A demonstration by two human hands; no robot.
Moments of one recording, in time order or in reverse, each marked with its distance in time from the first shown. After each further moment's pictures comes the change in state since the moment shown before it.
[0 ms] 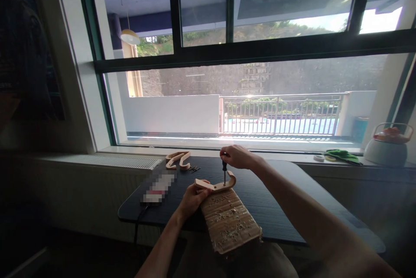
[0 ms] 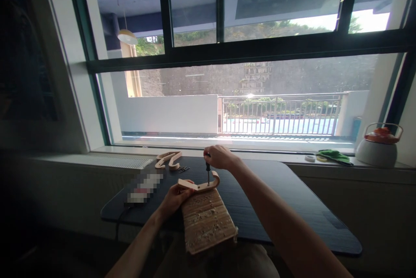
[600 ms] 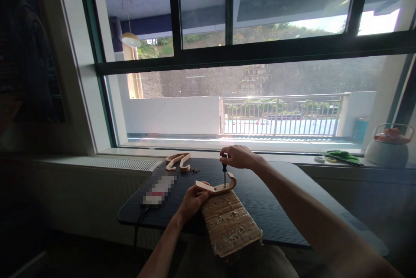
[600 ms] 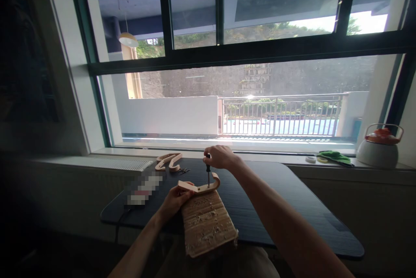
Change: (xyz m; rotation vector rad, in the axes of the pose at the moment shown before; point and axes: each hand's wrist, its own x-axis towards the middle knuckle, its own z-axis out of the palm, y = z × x) left_hand 0.001 -0.001 0.000 -0.018 0.000 -0.011; right_hand 0.001 -0.001 -0.005 -0.041 -0.017 0.058
